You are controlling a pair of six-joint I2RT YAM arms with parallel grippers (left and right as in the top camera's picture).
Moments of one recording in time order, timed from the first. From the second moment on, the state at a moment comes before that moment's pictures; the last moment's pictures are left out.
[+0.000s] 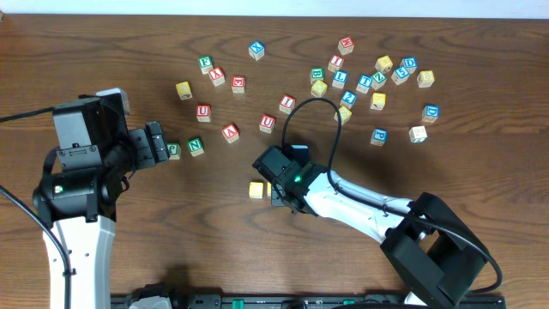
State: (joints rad) left arm 0.15 1.11 1.13 -0.89 0.08 -0.09; right arm 0.85 1.83 1.07 -0.56 0.17 0.84
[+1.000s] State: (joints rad) left arm 0.15 1.11 1.13 -0.89 0.08 -0.09; right arm 0.85 1.83 1.07 -0.60 0.17 0.84
